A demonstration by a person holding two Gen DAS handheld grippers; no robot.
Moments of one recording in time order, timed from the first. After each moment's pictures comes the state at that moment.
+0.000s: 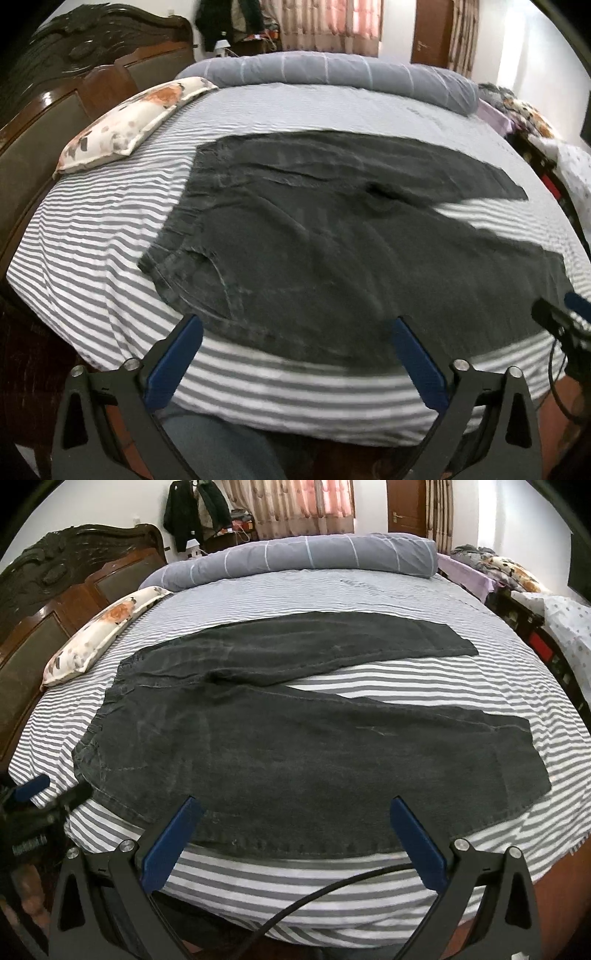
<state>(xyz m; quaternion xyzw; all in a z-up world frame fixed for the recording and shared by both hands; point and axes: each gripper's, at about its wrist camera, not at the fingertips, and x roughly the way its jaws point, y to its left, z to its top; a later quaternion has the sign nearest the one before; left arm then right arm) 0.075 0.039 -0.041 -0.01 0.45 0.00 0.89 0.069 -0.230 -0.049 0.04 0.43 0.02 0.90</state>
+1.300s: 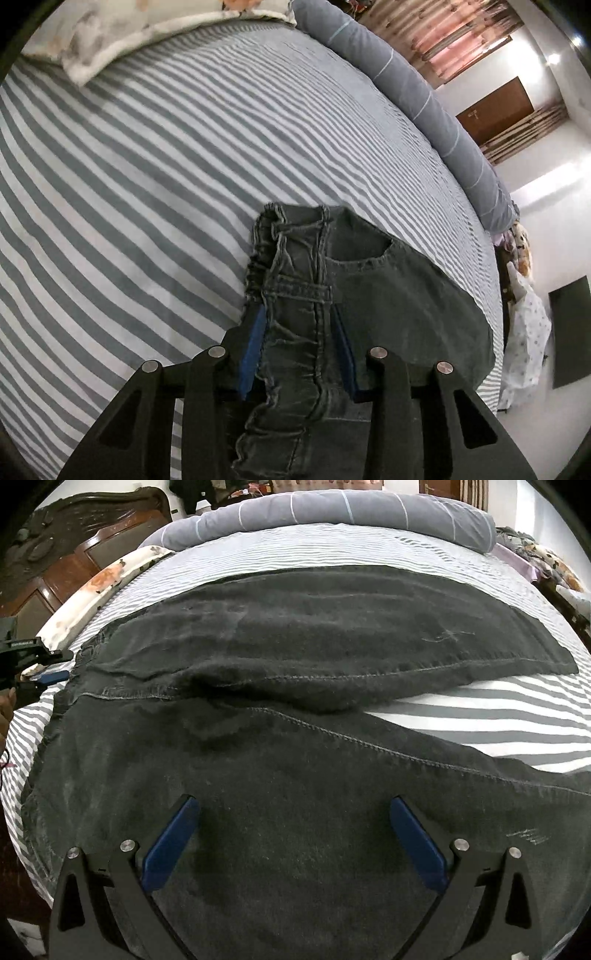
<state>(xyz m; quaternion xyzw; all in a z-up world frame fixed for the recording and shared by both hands) 0.376 0.272 -0.117 -0.30 0.51 -0.05 0.81 0.246 -0.170 -0.150 0.04 0.50 0.05 0.87</state>
